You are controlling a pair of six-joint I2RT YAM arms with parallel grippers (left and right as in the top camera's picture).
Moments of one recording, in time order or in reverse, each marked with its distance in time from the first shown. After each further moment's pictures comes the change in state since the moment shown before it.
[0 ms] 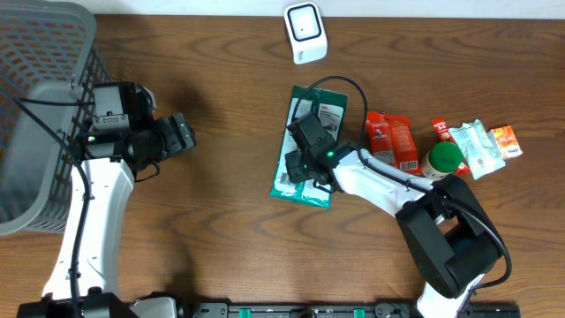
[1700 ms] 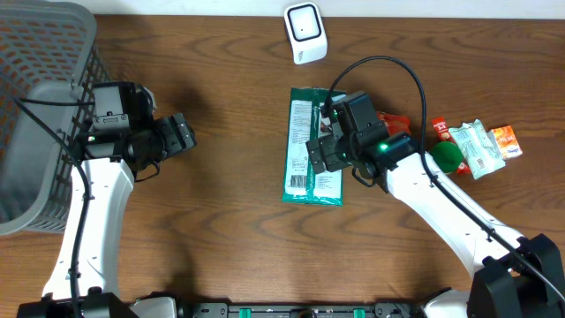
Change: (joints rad) left arm 0.000 0.000 0.000 0.000 0.000 0.000; right arm -0.135 -0.326 0.006 -0.229 0.017 -0.240
